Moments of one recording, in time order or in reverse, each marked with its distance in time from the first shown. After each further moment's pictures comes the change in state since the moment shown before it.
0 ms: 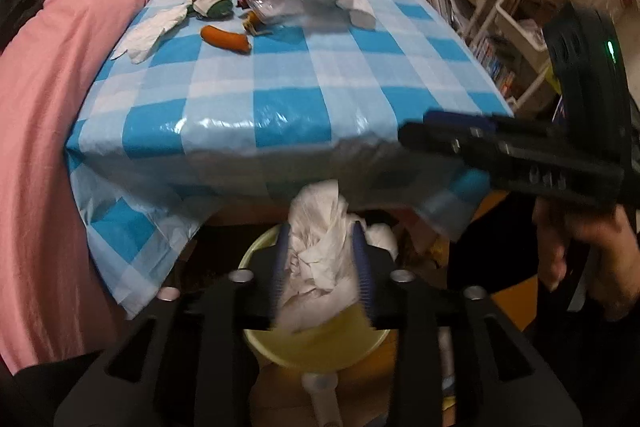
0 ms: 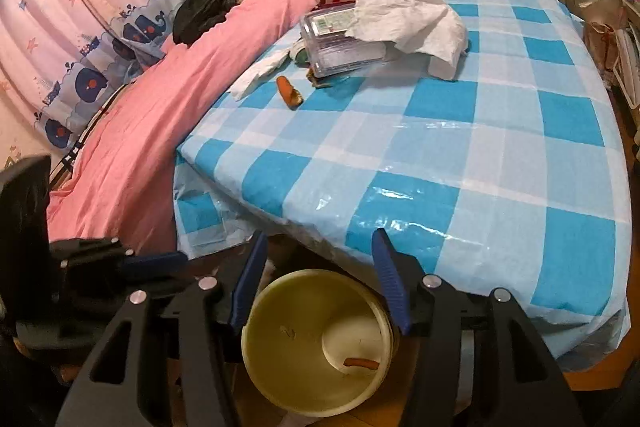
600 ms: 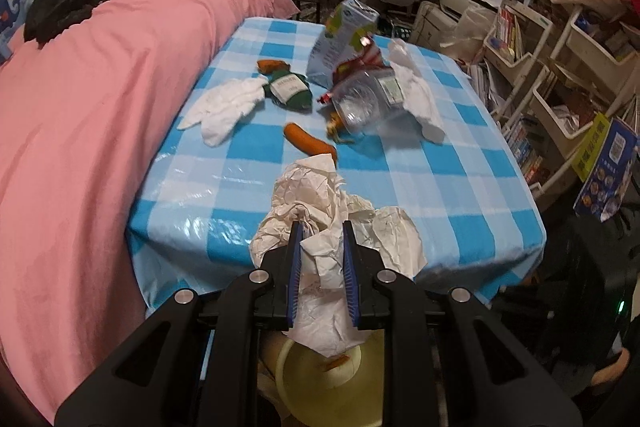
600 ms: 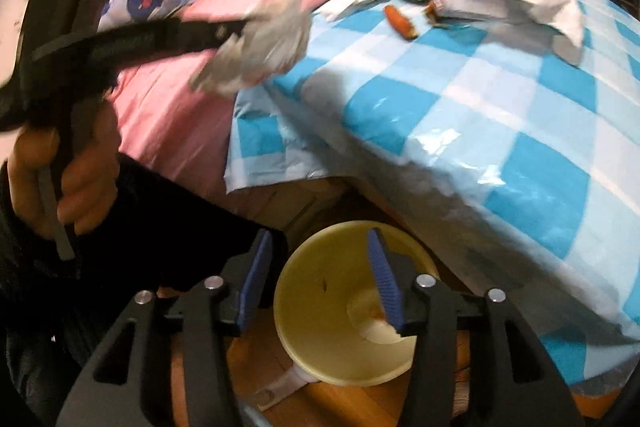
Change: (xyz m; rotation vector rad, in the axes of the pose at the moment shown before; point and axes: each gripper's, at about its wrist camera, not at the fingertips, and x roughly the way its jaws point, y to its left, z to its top) left arm -0.025 0.064 0.061 -0.141 -0.205 0.062; right arm 0.031 0.054 -0.019 -0.200 0.199 0.142
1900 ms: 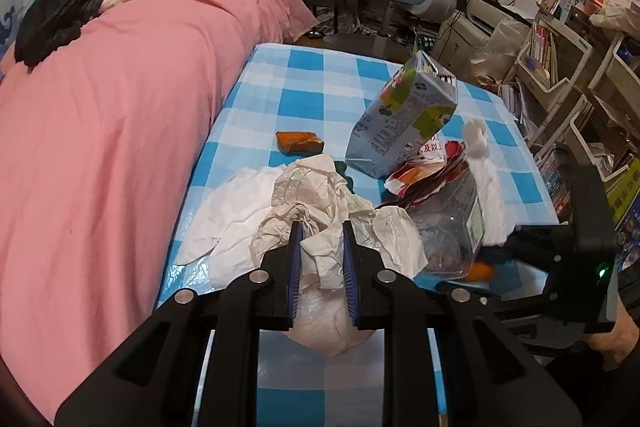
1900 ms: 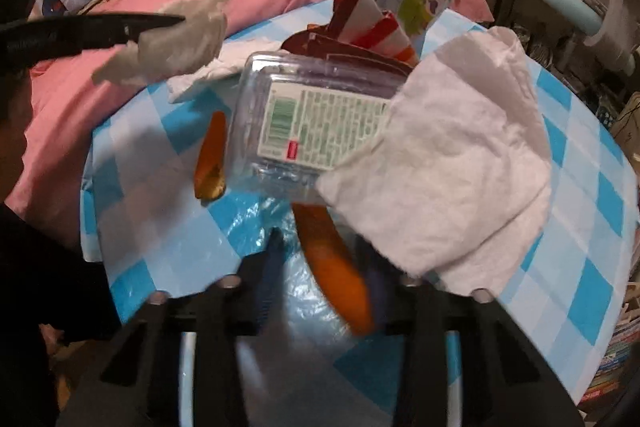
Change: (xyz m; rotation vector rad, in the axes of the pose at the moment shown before) left arm 0.081 0.035 0.131 -0.021 -0.002 0.053; right arm 0.036 -0.093 0.146 -0.231 0.029 -0.287
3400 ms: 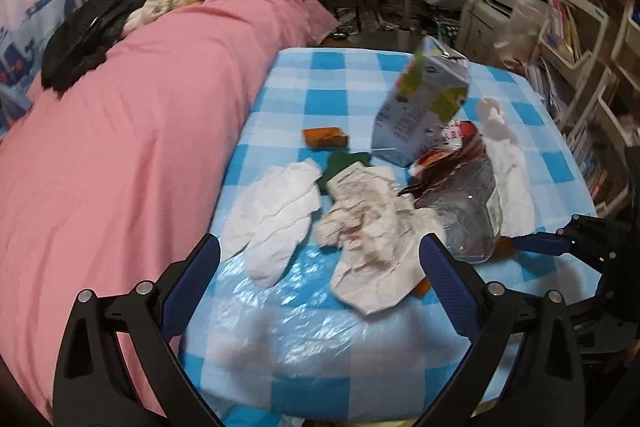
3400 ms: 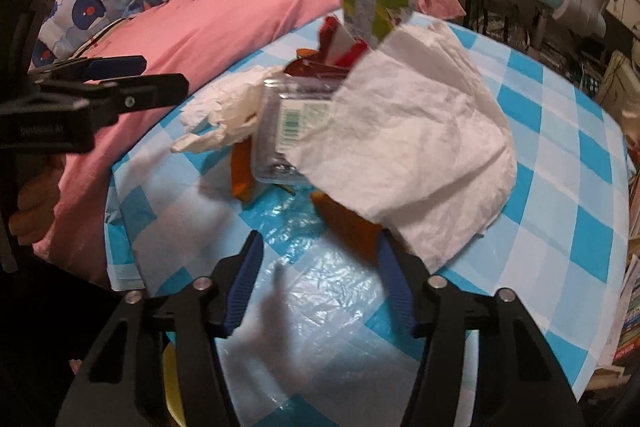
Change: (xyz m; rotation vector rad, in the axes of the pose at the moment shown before) left arm -0.002 -0.023 -0.010 0.098 -0.011 0.171; right arm -0.030 0.000 -0.015 0.159 -0.071 0.026
